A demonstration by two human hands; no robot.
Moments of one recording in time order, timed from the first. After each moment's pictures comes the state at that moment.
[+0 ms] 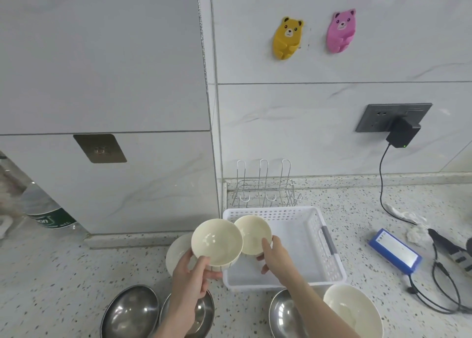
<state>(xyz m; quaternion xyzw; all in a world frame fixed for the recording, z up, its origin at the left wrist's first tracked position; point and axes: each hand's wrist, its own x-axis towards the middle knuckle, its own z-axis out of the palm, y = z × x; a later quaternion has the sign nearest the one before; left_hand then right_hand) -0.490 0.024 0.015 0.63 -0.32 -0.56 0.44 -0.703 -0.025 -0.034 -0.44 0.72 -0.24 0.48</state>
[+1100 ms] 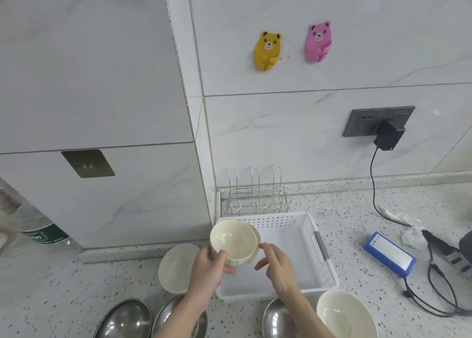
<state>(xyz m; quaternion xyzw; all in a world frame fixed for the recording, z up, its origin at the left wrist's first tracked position) -0.537 -0.009 0.014 0.64 -0.42 -0.54 0.35 -0.714 0.001 -0.024 -0.41 0.66 -0.40 0.48</state>
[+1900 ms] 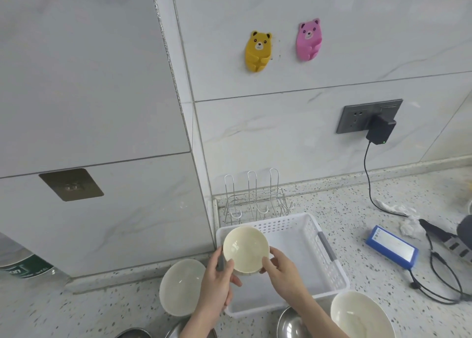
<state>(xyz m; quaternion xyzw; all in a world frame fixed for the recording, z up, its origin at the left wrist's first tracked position) -0.529 -0.031 -0.035 0.58 -0.45 -0.57 0.36 -0.711 -0.012 -0.040 -0.46 0.68 -0.36 0.43</state>
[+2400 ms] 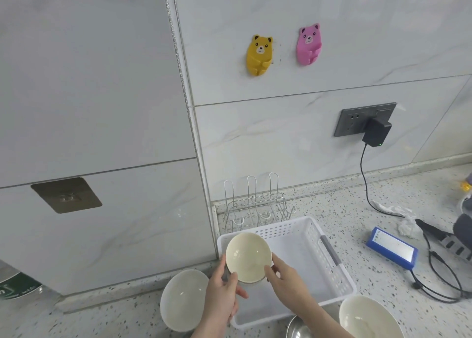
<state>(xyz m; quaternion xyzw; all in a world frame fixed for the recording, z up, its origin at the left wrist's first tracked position) -0.528 -0.039 -0.045 0.58 -0.46 -0.58 0.34 -0.708 -0.016 -0.049 -0.53 0.70 -0.30 0.38</state>
